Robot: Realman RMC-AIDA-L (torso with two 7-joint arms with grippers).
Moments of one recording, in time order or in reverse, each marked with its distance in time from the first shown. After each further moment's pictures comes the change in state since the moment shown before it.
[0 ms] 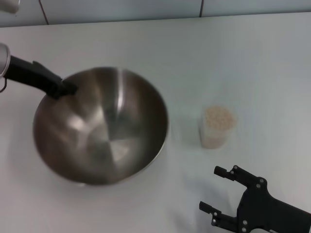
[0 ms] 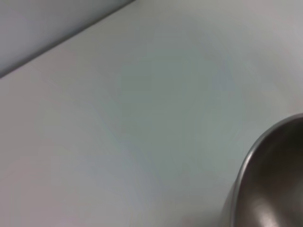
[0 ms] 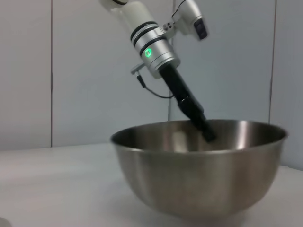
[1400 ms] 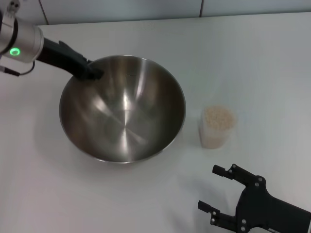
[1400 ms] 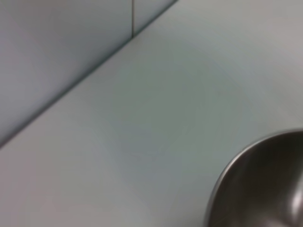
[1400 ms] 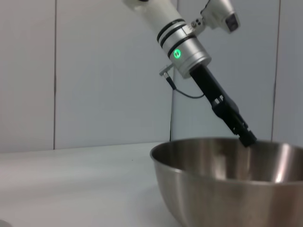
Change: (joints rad) left arm -0.079 -0.047 0.070 -0.034 0.018 -0.160 0.008; right arm 0.009 0.000 -0.002 0.000 -0.001 -0.006 0.000
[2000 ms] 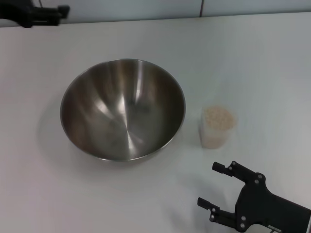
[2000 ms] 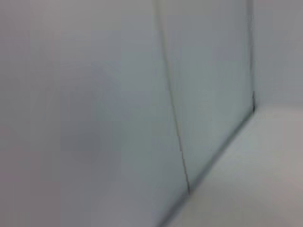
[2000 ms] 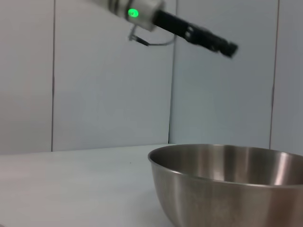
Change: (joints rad) left arm 0.403 -0.009 -0.016 0.604 -0.501 0.066 0.196; right arm 0.009 0.000 0.005 0.000 0.004 -0.001 0.000
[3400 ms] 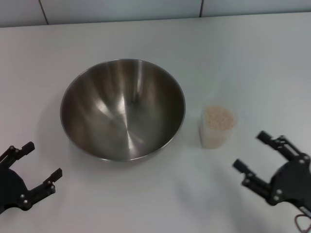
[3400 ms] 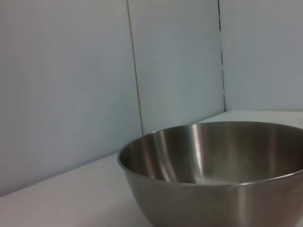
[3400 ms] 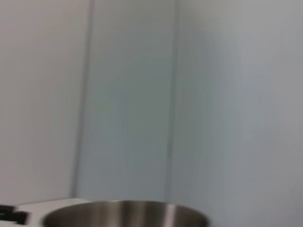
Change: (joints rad) left arm 0.386 0.012 -0.138 -1.106 -0.485 0.157 1.314; right arm -0.099 0.000 0.019 0.020 0.246 -0.127 -0.021
